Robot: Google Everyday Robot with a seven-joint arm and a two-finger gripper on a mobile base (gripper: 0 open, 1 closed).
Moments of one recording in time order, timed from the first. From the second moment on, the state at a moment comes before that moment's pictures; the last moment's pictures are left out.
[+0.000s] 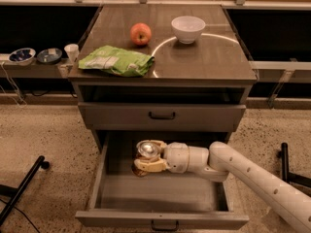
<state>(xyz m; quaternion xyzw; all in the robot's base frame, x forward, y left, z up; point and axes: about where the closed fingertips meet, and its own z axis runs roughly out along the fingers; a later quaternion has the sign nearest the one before) 0.505 0.036 0.637 -0.41 0.53 0.53 0.51</state>
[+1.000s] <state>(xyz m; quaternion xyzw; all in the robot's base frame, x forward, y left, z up) 0.542 0.032 0.479 -0.49 0.59 0.39 0.51</state>
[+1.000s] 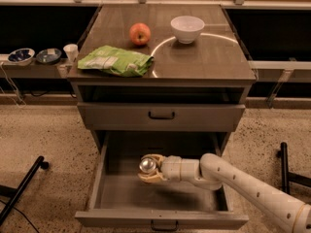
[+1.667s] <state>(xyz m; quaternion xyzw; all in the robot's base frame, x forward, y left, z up) 0.545 0.041 0.458 -0.50 0.56 0.43 0.51</state>
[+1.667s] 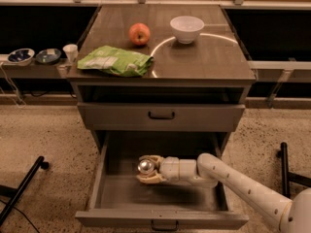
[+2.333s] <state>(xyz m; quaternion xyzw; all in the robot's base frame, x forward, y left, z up) 0.542 0.020 0.471 -0.49 0.57 0.41 0.52</state>
